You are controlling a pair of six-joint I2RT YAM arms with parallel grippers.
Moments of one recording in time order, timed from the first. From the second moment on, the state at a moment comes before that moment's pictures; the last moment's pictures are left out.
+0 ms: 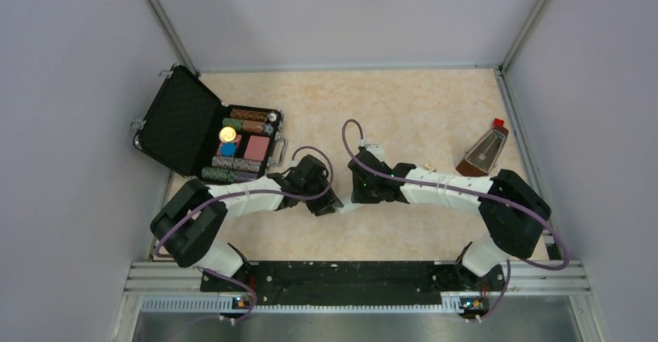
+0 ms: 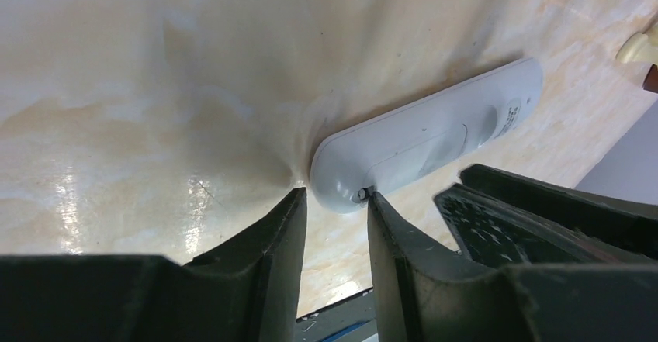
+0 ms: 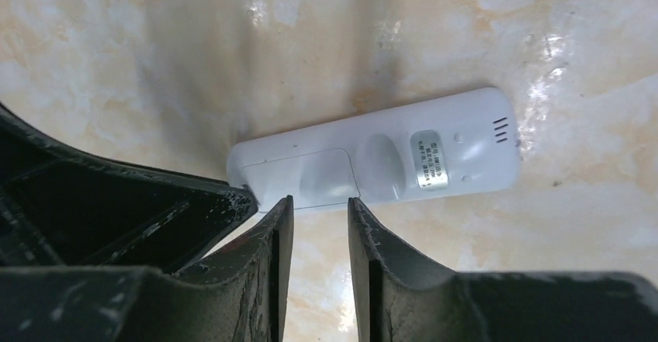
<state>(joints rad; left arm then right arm) -0.75 1.50 0.68 -0.16 0.14 -1.23 0.93 1.57 0.92 -0.37 0.17 0.83</state>
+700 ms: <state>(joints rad) -0.75 1.06 0.66 -0.33 -0.12 -1.18 0.92 1.47 0.84 -0.47 0.26 0.85</state>
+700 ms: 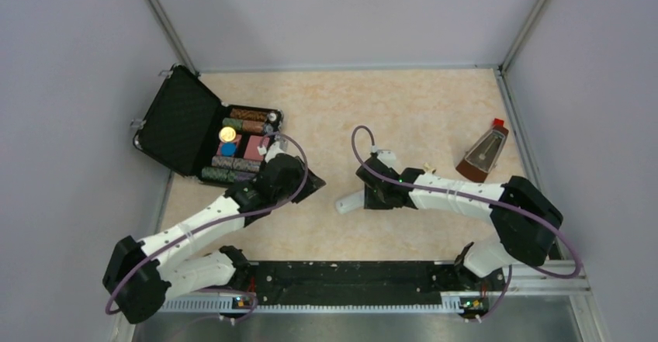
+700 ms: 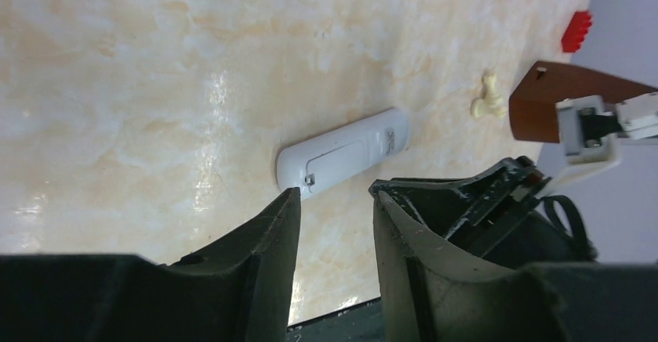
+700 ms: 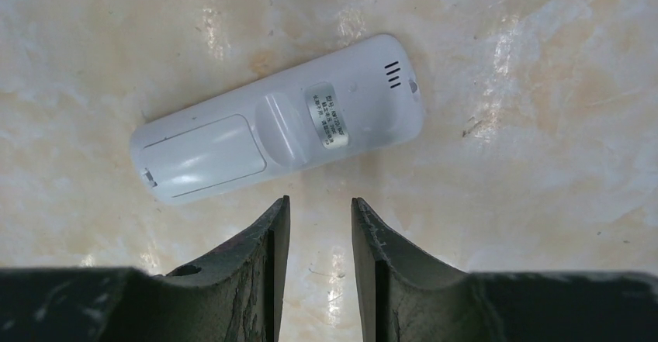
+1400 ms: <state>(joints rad) -0.74 0.88 0.62 -0.41 -0.30 -1.17 0.97 1.62 1.06 -0.44 0.23 0.74</state>
